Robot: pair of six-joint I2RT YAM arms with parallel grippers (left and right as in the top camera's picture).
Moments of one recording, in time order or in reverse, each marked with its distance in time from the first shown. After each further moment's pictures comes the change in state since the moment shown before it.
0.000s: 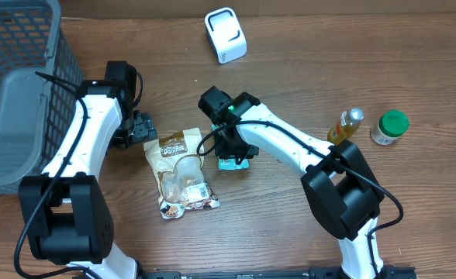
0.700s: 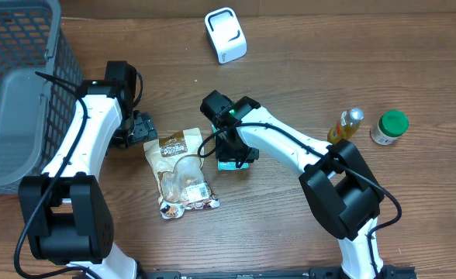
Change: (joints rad) left arm 0.000 0.000 0.000 0.000 0.000 0.000; right arm 0.000 0.000 -0.048 0.037 -0.027 0.039
